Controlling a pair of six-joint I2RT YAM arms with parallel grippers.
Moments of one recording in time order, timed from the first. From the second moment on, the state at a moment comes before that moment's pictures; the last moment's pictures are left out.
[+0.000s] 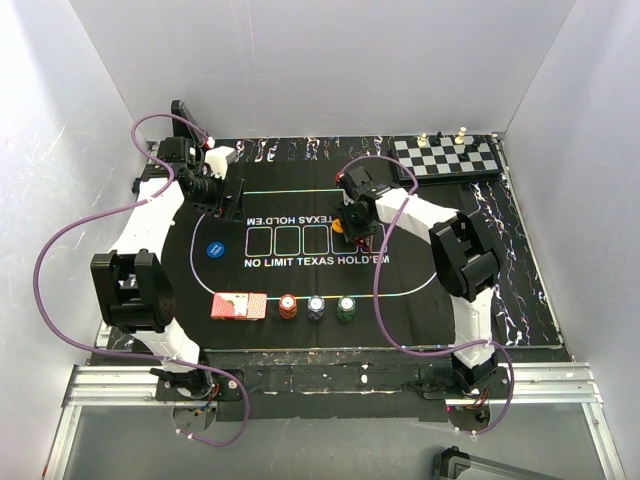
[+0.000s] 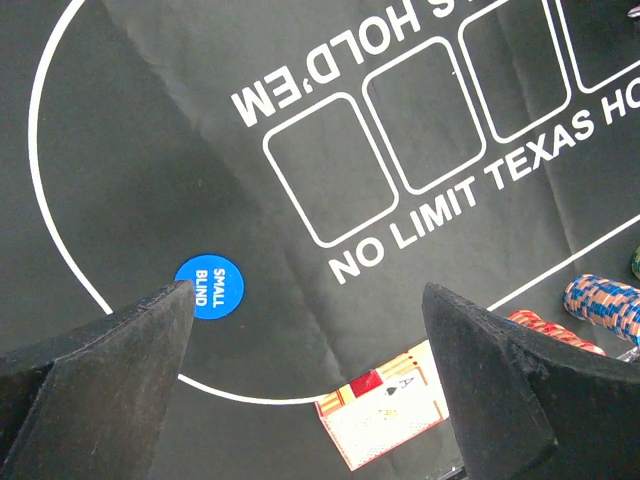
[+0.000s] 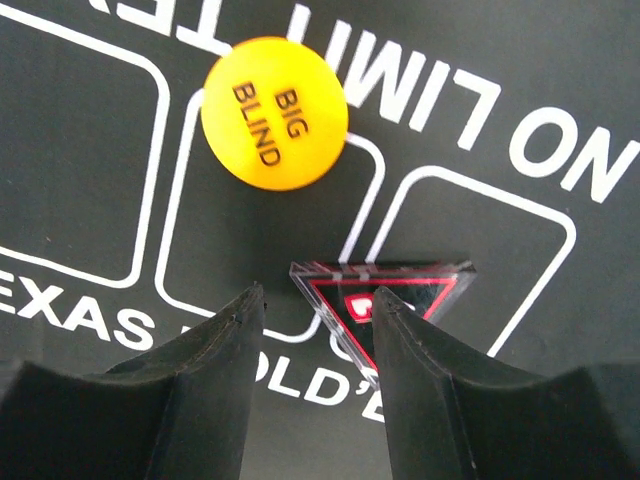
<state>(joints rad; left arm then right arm) 0.00 1.67 1.46 -0.85 0.42 0.33 0.59 2.04 1.52 -0.60 0.02 0.19</state>
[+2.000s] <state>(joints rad) 0.00 1.59 1.48 -0.87 0.40 0.36 0.54 2.09 1.59 -0.70 0.16 0.38</state>
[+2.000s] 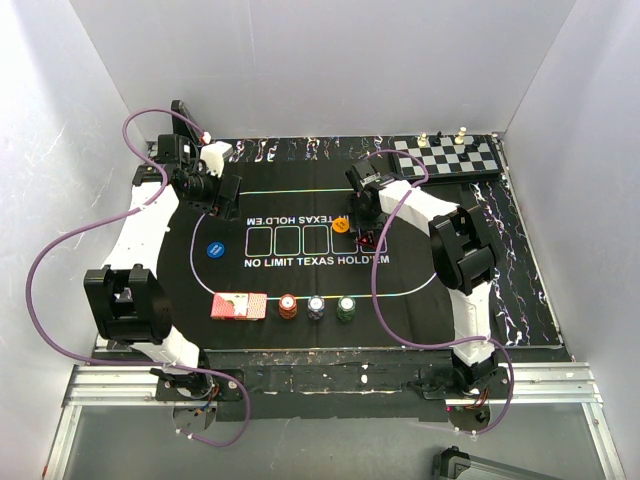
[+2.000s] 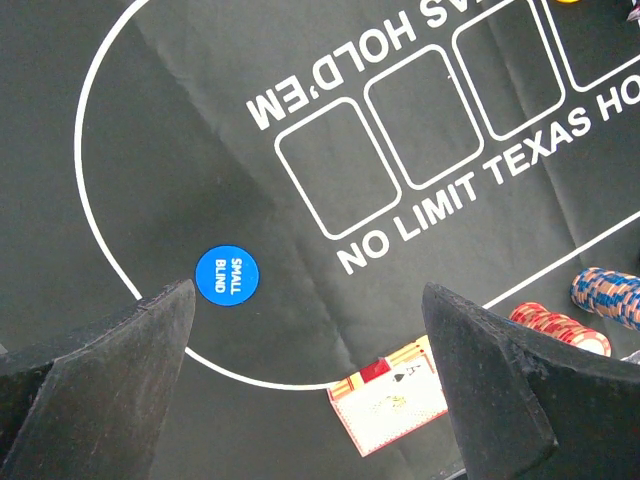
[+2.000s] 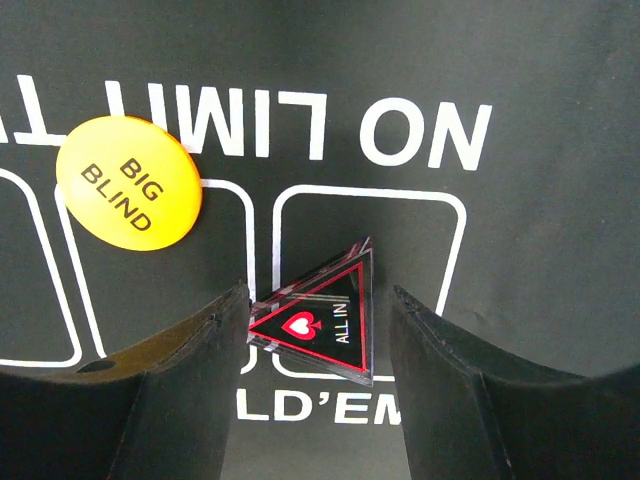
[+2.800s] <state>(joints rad) 0.00 1.59 1.47 -0.90 0.40 0.37 0.45 1.86 1.24 -0.65 0.23 0.51</state>
